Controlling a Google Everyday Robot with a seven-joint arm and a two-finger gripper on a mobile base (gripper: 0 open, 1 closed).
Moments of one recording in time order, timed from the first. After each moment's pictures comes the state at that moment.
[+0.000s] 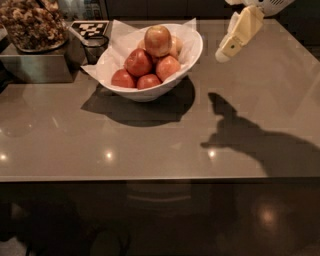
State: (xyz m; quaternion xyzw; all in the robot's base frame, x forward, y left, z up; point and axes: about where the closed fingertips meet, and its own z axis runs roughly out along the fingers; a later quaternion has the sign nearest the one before) arm 0.613 -0.155 1.031 -0.60 0.73 0.08 0.33
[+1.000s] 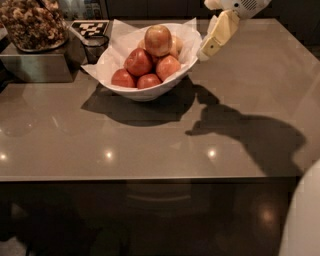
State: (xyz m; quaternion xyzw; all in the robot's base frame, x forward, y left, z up) arm 0.646 -0.119 1.014 -0.60 0.71 0.12 0.34
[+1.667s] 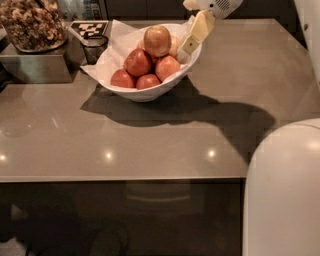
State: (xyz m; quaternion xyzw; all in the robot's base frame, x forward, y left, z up) arm 0.679 -0.076 1.005 -0.63 0.69 0.14 0.34
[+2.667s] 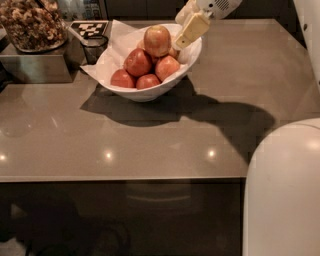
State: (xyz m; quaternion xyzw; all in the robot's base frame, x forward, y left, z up) arm 0.681 -0.074 1.005 -0.63 0.69 0.14 0.34
